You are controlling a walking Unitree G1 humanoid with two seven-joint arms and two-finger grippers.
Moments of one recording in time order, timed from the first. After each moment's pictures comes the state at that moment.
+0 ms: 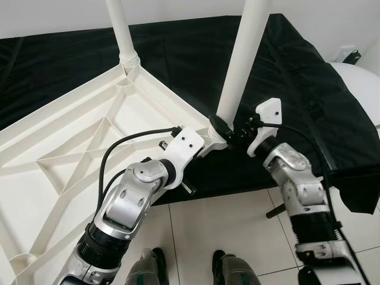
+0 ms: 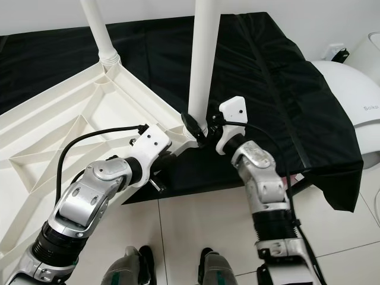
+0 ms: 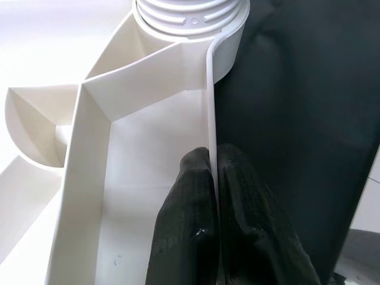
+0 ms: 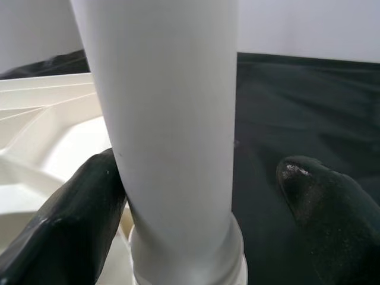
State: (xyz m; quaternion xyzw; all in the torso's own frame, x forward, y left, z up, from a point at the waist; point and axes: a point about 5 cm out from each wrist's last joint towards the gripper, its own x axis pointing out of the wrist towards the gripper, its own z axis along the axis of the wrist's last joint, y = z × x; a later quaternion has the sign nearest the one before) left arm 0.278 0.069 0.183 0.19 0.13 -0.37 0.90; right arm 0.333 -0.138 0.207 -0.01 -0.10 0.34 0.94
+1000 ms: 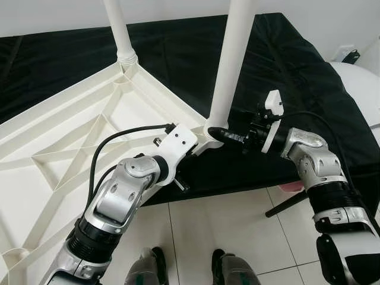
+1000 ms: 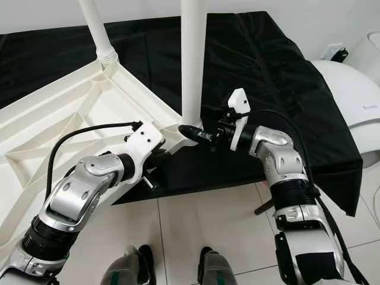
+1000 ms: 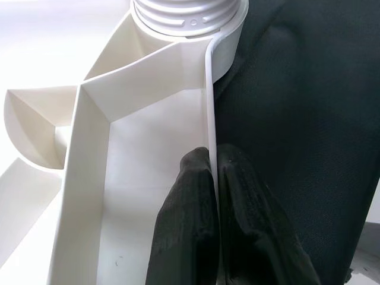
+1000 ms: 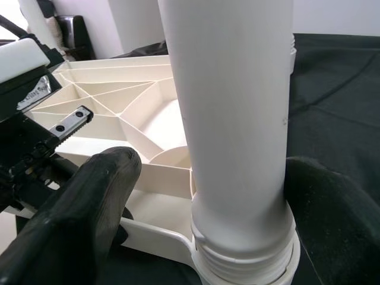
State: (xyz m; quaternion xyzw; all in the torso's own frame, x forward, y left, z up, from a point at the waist) left arm 0.283 0.079 0.187 0.20 0.13 -0.37 0.90; right arm 0.347 -0.144 0.212 -0.03 -0.04 0.53 0.85
